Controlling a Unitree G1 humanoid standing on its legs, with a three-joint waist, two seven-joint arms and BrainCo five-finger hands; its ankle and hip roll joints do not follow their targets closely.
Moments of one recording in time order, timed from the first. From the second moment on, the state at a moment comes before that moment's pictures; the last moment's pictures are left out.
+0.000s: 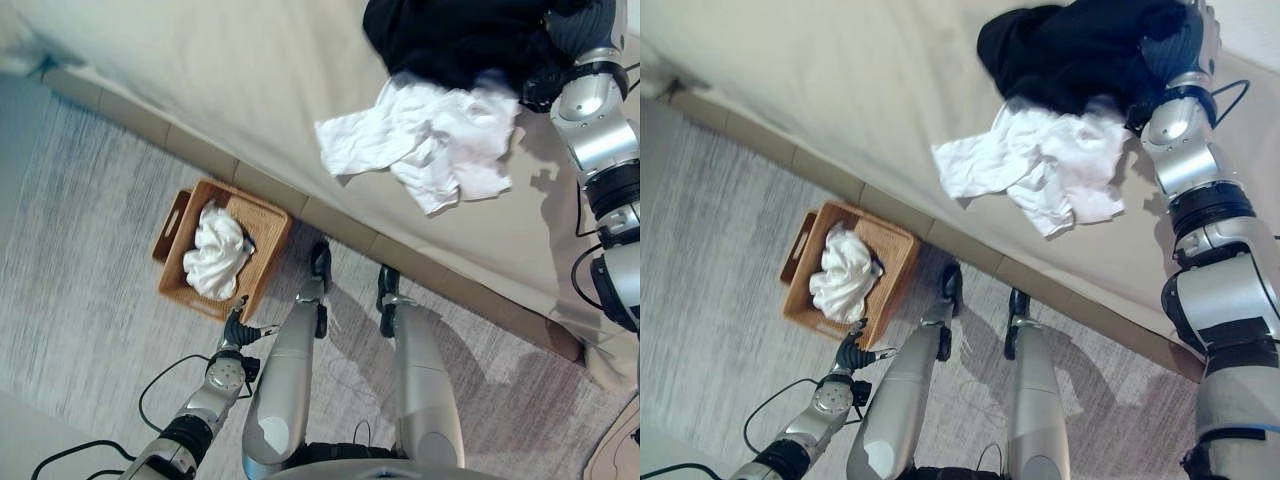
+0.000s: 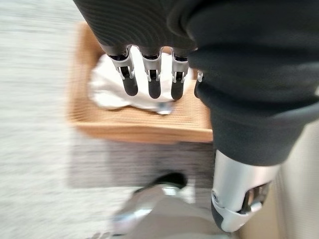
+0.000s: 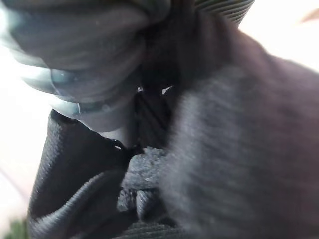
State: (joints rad) left arm -0.15 0.36 -0.40 0.72 -0.15 -0.12 0.38; right arm -1.34 -0.81 0.54 0.91 0.11 -0.05 -0.50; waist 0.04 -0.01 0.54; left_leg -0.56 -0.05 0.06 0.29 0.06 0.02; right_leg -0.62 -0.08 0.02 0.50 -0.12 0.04
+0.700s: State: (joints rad) left arm -0.10 0.51 -0.24 0.14 -0.19 -0.12 0.22; right arm -1.25 -1.06 0.31 0.58 0.19 -0.11 -0.51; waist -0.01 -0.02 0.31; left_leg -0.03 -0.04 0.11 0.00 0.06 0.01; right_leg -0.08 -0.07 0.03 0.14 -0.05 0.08
